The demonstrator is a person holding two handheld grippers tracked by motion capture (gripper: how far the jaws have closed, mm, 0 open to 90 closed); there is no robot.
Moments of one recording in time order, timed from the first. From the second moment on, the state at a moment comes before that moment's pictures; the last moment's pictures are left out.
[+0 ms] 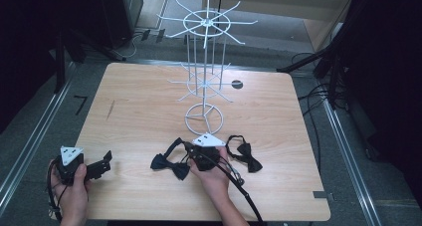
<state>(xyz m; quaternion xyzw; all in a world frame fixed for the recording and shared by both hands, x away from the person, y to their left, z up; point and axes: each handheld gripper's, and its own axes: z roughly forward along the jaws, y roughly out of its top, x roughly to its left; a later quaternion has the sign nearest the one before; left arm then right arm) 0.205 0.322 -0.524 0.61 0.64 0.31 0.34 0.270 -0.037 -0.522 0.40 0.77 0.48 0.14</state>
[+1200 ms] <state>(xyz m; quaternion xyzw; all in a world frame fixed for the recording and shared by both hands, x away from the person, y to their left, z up) 0.205 0.321 -0.524 0.61 0.64 0.31 0.35 0.251 -0.083 -0.441 0.38 0.69 0.57 0.24</state>
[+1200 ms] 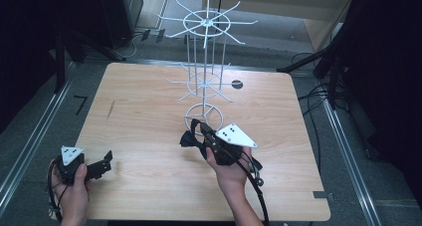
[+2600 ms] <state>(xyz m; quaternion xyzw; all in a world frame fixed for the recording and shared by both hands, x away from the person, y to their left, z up) 0.205 0.321 -0.524 0.61 0.64 0.31 0.35 0.245 -0.097 -0.393 0.37 0.66 0.60 0.26</state>
